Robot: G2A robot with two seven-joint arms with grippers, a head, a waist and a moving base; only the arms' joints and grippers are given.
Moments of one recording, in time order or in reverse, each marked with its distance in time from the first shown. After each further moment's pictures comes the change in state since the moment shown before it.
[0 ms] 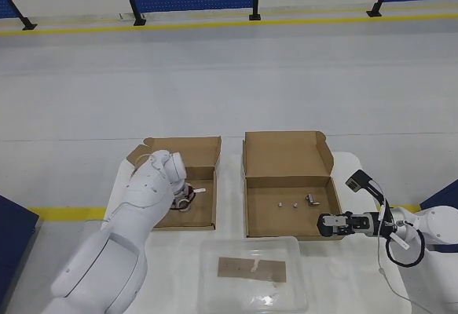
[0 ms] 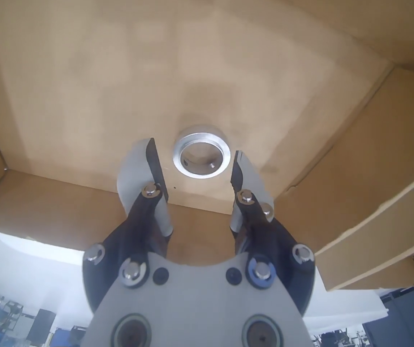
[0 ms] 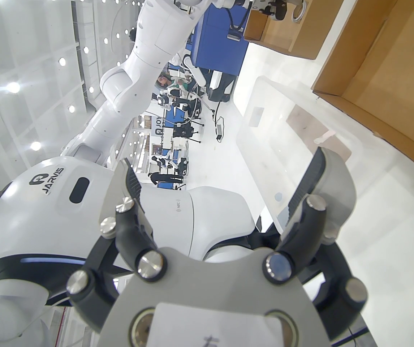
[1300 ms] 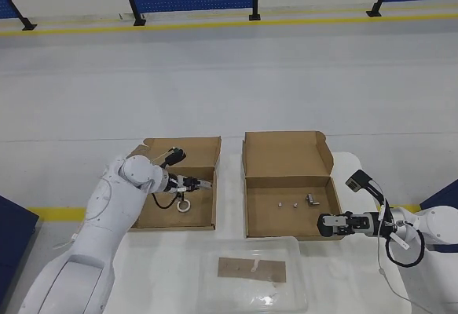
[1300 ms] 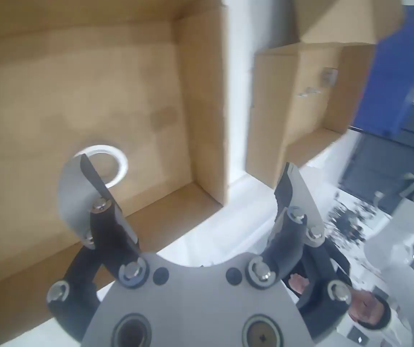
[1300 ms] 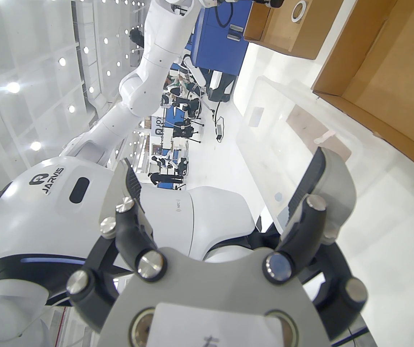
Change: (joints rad) left arm 0.189 0.208 -0.324 -0.313 -0.358 -0.680 -0.182; right arm 0.000 0.000 0.000 0.000 0.000 0.000 0.000
